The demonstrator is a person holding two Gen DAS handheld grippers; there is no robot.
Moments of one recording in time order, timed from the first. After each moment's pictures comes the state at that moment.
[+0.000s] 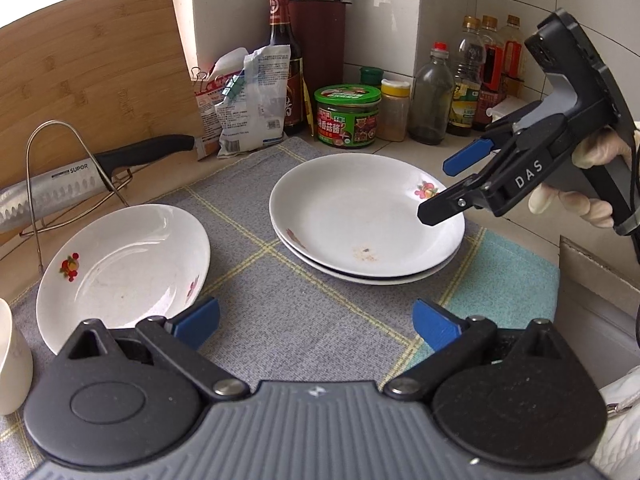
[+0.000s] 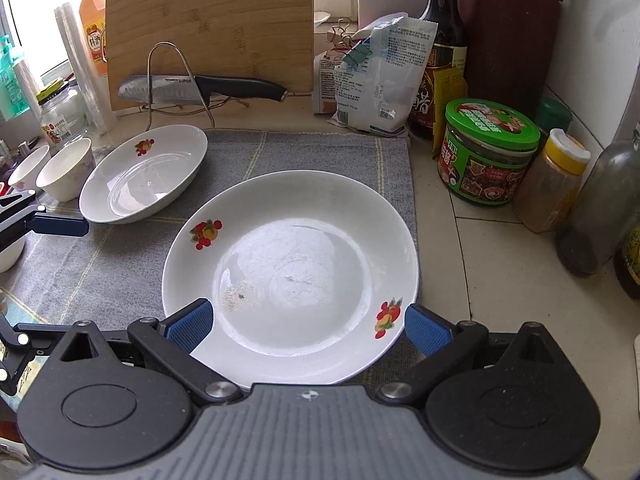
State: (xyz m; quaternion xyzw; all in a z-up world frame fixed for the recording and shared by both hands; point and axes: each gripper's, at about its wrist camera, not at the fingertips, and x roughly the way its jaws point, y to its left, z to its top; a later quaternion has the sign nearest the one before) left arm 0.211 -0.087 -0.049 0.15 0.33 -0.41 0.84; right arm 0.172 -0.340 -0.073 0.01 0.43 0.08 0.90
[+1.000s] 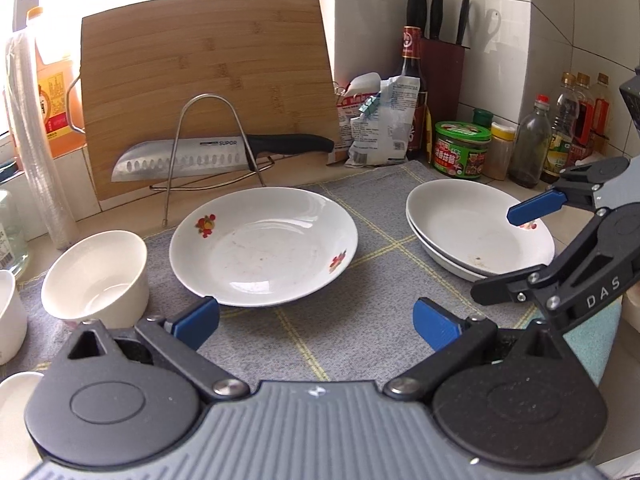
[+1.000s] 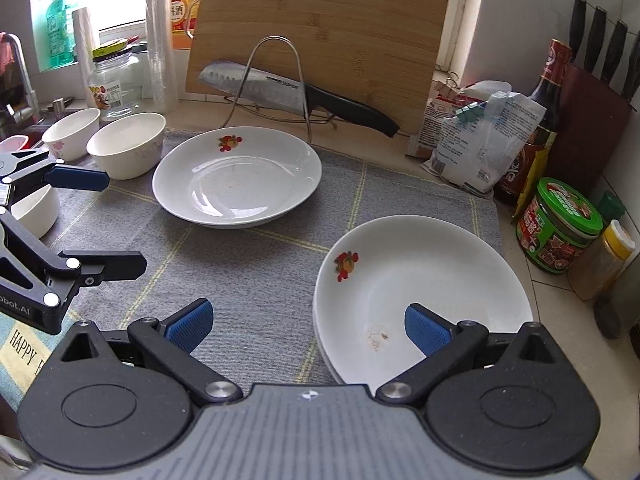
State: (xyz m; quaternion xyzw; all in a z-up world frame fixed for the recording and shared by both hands) left arm 0.209 -0.004 -0.044 0.10 0.31 -0.27 0.91; right arm 0.163 -0.213 -0.066 -0.08 0.39 0.11 0.91
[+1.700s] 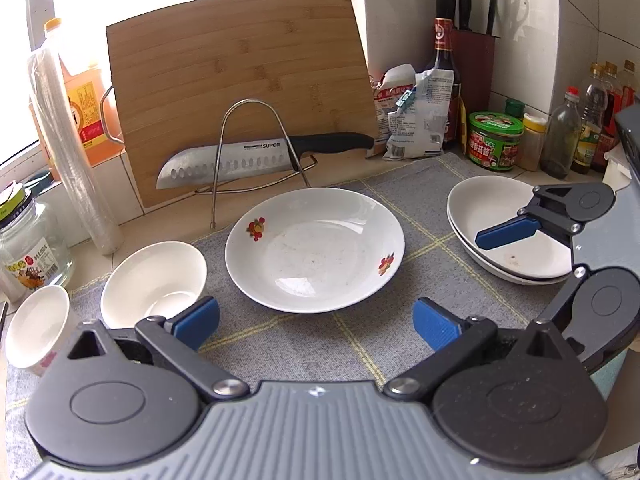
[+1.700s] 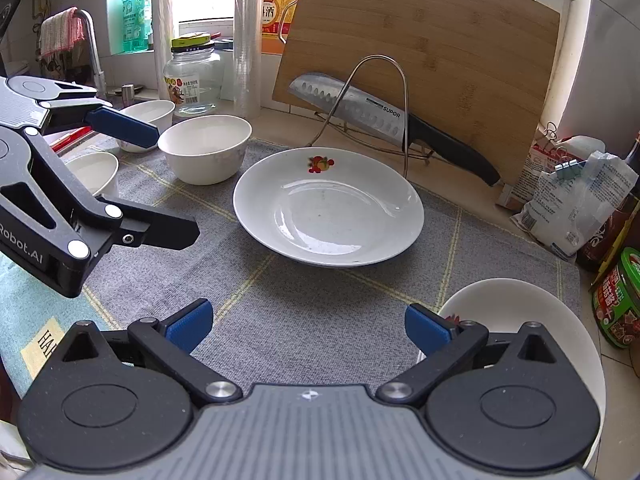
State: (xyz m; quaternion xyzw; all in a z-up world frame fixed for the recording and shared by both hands) left arm 0.228 0.011 -0.017 0.14 0.33 -0.24 0.90; right arm 0.184 -0.162 -0.077 -0.11 0.37 0.20 0.90
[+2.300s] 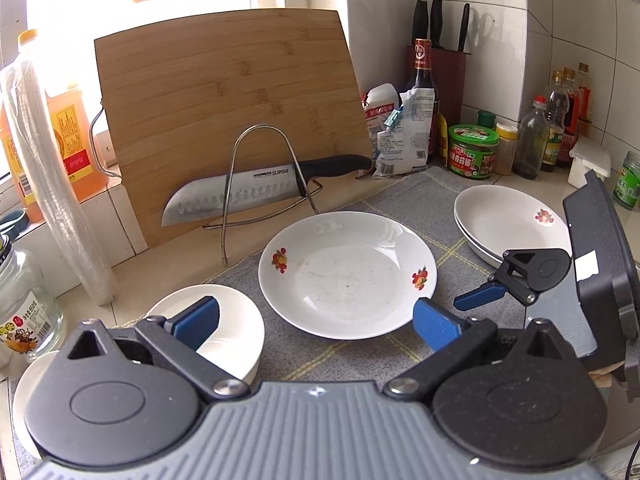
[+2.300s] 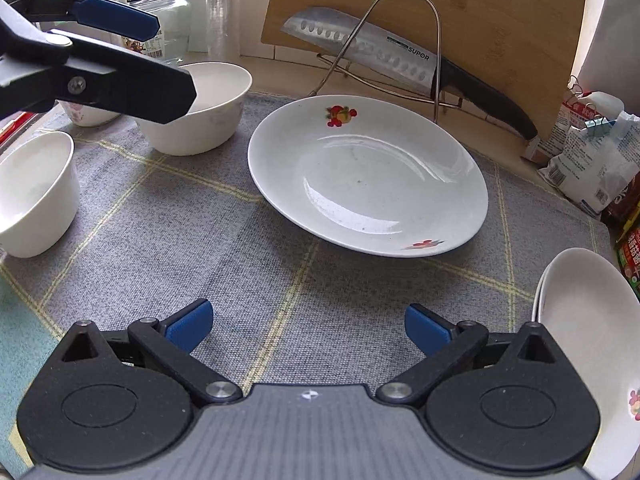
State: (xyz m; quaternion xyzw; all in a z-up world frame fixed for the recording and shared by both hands) left arm 0.282 0.072 -0.007 0.14 0.30 -0.33 0.88; right arm 0.221 -0.082 -0.114 -0.09 0.44 0.12 0.89
